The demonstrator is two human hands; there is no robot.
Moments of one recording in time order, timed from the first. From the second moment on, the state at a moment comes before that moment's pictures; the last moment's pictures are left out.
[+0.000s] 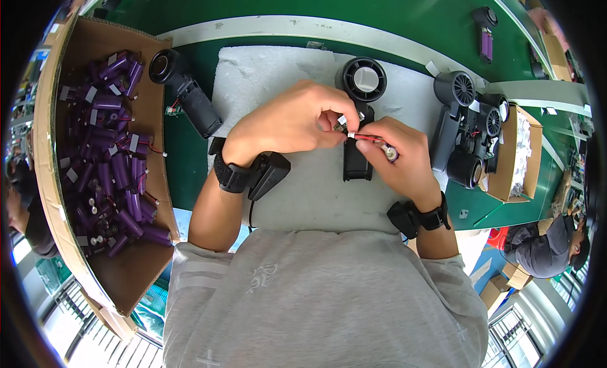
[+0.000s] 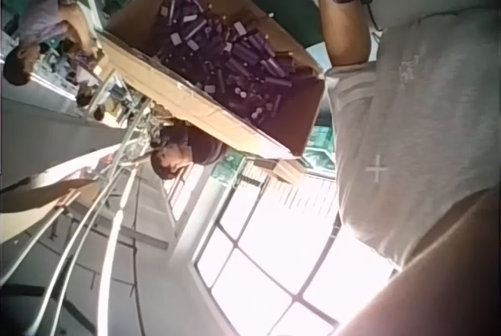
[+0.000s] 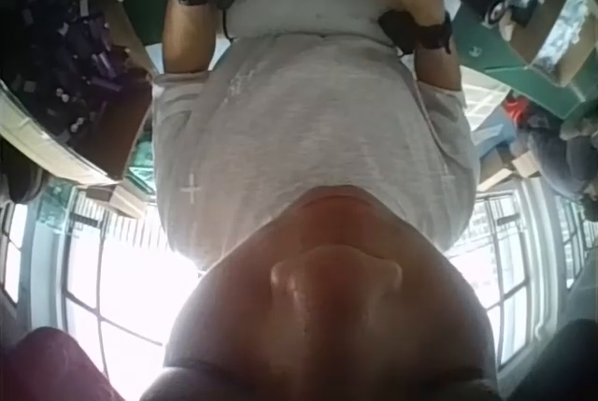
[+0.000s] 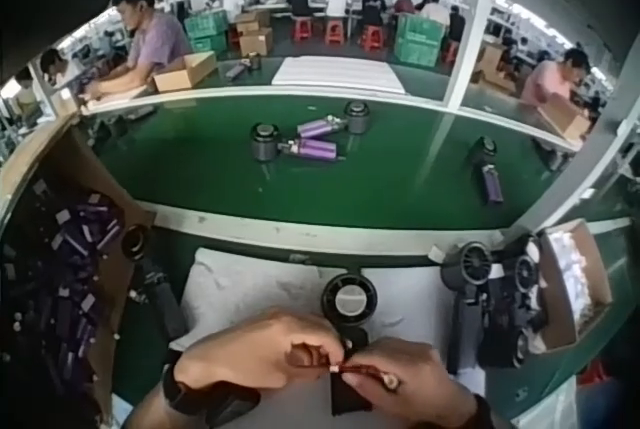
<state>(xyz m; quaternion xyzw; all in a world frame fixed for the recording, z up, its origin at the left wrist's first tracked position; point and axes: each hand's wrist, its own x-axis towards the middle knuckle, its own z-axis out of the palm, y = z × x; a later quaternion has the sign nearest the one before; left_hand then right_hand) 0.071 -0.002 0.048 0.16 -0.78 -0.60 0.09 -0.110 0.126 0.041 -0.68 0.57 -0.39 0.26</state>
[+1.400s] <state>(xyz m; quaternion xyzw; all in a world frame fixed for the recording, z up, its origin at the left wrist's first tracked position) 0.071 -0.008 0.043 0.19 -0.66 -0.72 0.09 -0.112 0.125 0.030 -0.64 0.59 -0.40 0.29</state>
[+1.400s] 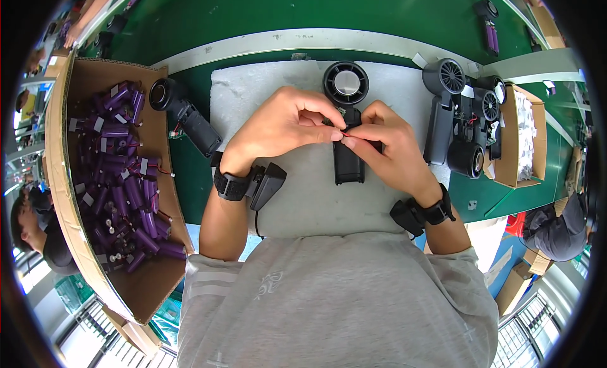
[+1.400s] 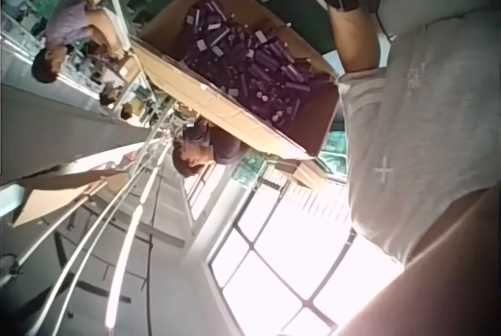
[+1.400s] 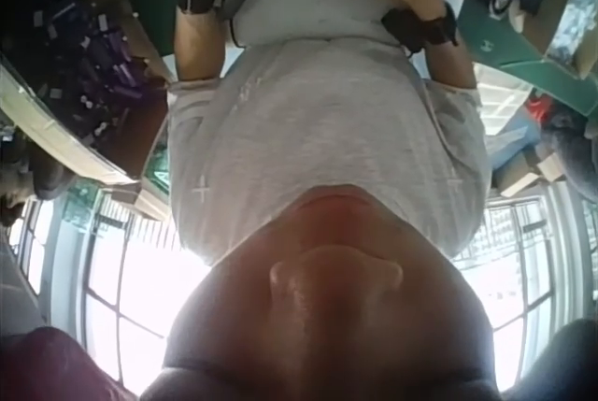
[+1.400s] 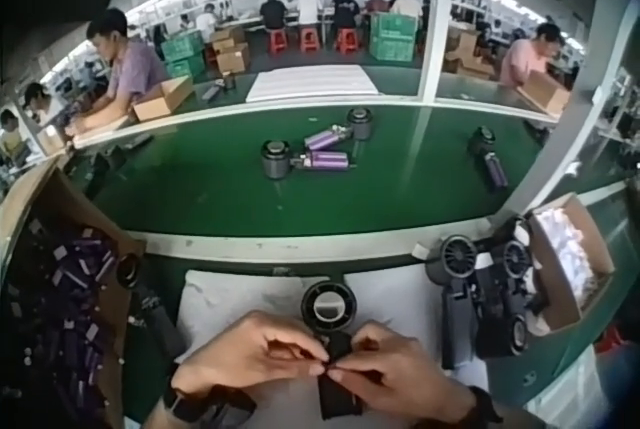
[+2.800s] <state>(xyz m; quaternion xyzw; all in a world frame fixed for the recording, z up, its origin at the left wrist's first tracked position) 0.068 -0.005 0.050 0.23 -0.66 -0.71 0.08 -0.114 0.126 0.029 -0.65 0.58 -0.40 0.27</state>
